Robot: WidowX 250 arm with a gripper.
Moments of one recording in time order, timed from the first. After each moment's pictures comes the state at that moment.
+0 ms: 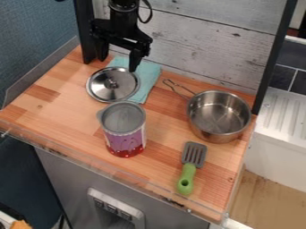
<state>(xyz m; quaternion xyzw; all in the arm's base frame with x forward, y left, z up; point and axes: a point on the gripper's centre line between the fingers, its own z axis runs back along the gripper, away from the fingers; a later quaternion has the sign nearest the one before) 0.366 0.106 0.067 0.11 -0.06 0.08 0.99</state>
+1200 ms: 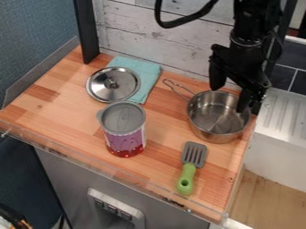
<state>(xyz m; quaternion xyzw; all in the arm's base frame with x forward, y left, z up) 0.373 -0.100 0.058 0.03 -0.09 -0.25 0.96</state>
